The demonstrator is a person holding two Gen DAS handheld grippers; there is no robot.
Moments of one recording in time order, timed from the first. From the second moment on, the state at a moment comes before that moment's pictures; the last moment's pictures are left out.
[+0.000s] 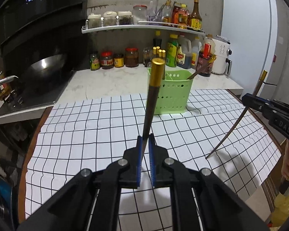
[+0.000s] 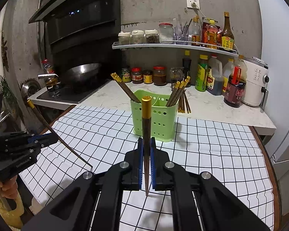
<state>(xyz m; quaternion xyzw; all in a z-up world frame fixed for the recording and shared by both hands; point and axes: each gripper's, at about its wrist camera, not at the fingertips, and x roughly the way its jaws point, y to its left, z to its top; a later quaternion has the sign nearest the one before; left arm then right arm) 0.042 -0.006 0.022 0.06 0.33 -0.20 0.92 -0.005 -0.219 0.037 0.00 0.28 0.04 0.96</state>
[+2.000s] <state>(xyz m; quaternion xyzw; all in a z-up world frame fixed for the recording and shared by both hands) 0.114 -0.042 0.115 0.04 0.22 -0.17 0.96 0.026 -0.270 0.108 0.02 0.21 -0.01 0.98</state>
